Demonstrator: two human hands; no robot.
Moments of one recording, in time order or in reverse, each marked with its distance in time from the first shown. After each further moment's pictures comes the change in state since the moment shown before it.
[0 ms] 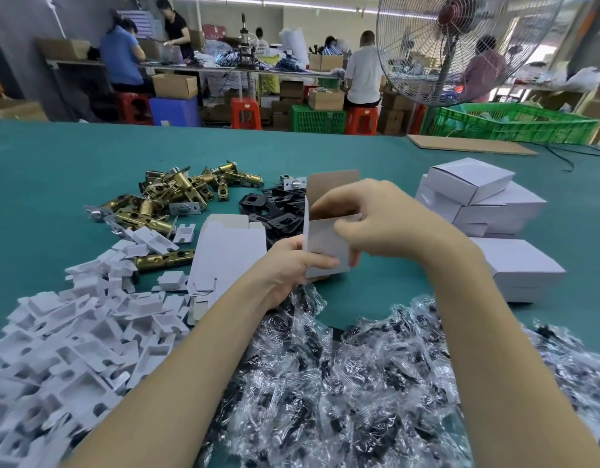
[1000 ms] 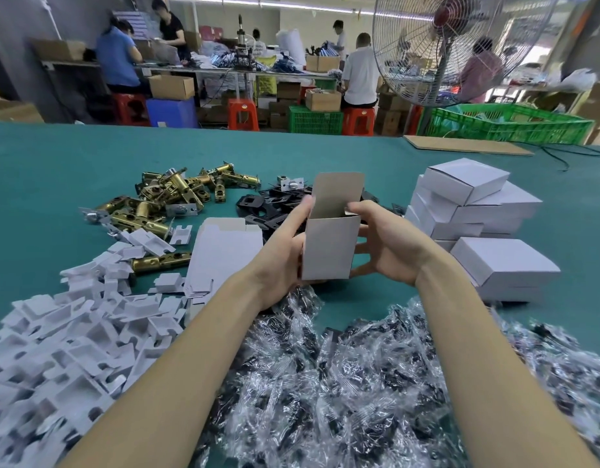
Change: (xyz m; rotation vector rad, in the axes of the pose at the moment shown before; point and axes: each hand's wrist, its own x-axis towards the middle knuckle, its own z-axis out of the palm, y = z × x) left_hand -0.008 0.013 -0.003 -0.055 -0.211 -0.001; right_hand 0.010 0.065 0.037 1.073 -0.055 0.437
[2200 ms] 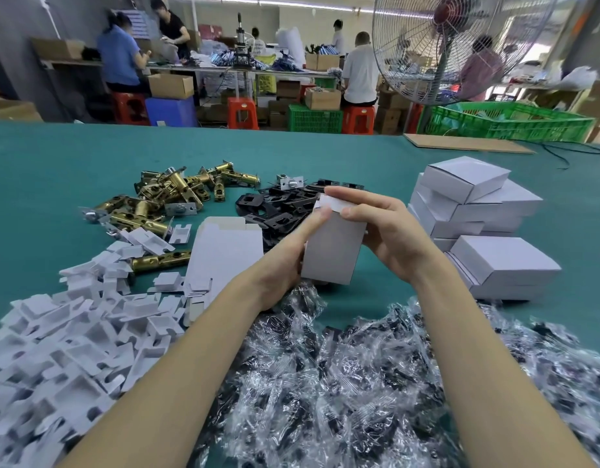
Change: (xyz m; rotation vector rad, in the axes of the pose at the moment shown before) left_hand 0.001 -0.005 0.005 0.086 0.057 0.040; right_hand -0.001 0.001 0.001 0.055 -0.036 -0.392
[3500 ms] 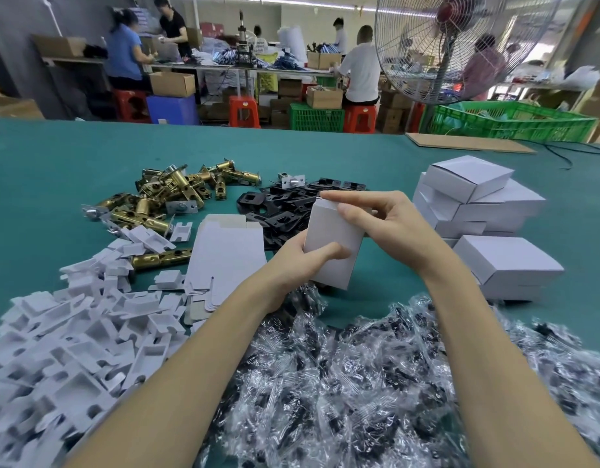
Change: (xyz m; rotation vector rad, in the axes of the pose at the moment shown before) left_hand 0.011 -0.014 0.005 0.205 0.172 0.041; right_hand -0.005 -0.007 -0.002 -0.483 0.020 -0.169
